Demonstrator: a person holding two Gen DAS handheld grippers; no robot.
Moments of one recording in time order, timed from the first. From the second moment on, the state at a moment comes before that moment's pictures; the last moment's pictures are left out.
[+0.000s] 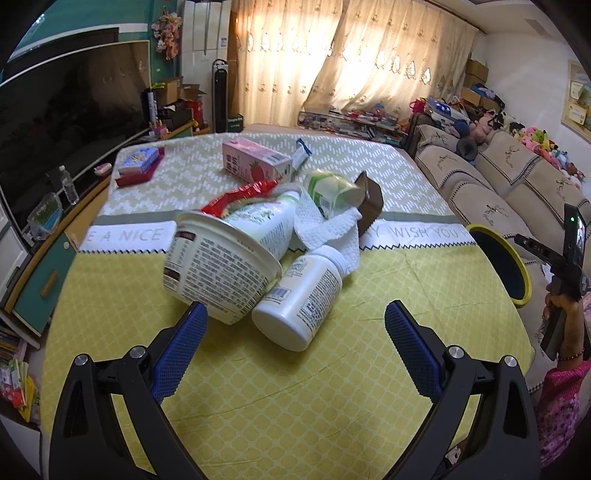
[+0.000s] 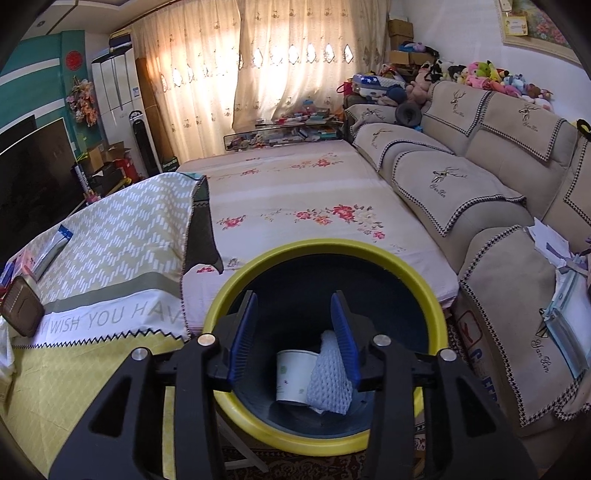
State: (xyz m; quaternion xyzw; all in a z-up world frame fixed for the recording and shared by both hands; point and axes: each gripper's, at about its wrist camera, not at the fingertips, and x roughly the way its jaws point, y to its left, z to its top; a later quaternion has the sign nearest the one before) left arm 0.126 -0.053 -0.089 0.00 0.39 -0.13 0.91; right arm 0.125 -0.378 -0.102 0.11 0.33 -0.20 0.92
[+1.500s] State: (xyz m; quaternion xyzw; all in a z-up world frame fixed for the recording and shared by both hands) left arm 0.155 -0.112 -0.114 0.06 0.41 -0.21 0.88; right arm 0.123 -0.376 -0.119 0.13 0.34 -0.17 0.91
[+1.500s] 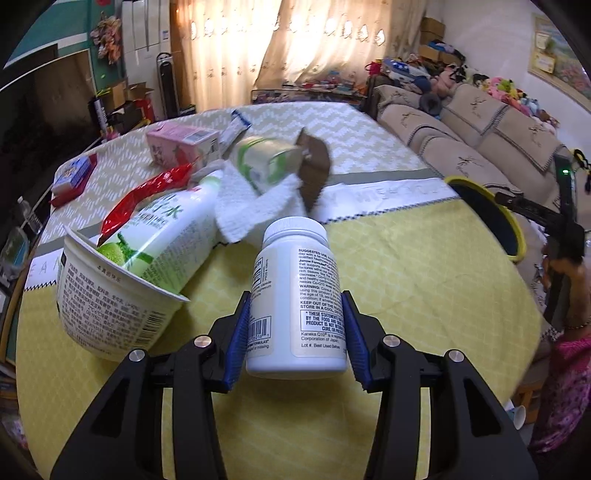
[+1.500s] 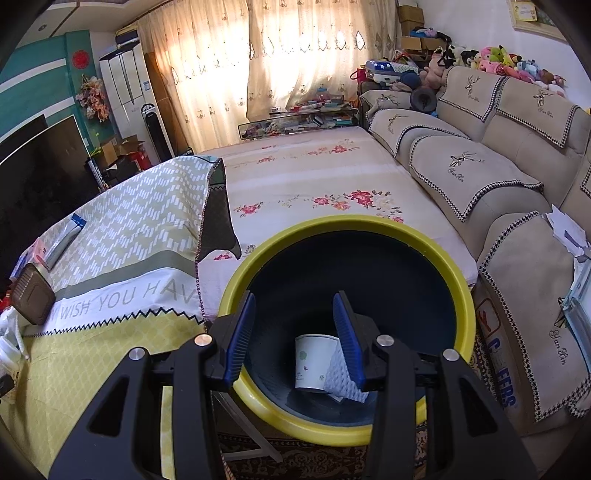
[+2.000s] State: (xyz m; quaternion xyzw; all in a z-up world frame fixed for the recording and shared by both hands) left arm 0.146 -0.227 -0.063 0.09 0.37 -0.34 0.86; right arm 0.053 -0.408 -0.075 0.13 0.27 -0.23 0.92
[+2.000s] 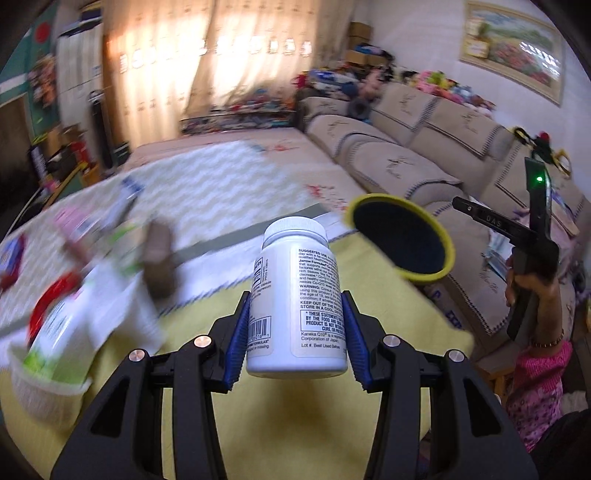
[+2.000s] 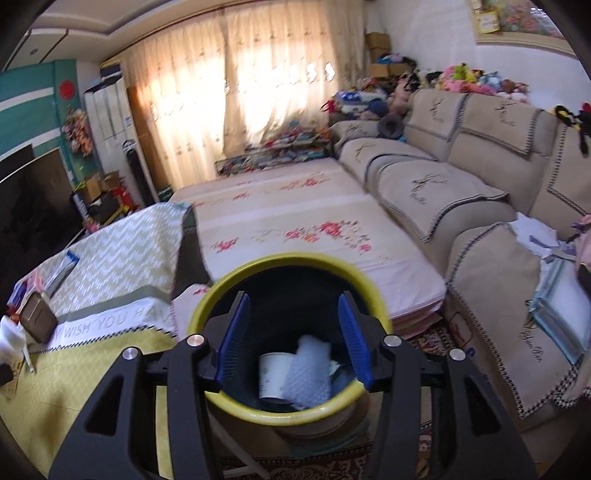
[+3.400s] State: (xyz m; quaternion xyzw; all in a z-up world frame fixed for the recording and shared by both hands) left arm 0.138 -0.223 -0.026 0.06 0.31 -0.26 0.91; right arm 0.068 -0.376 -0.085 0.13 0.30 -0.16 0.93
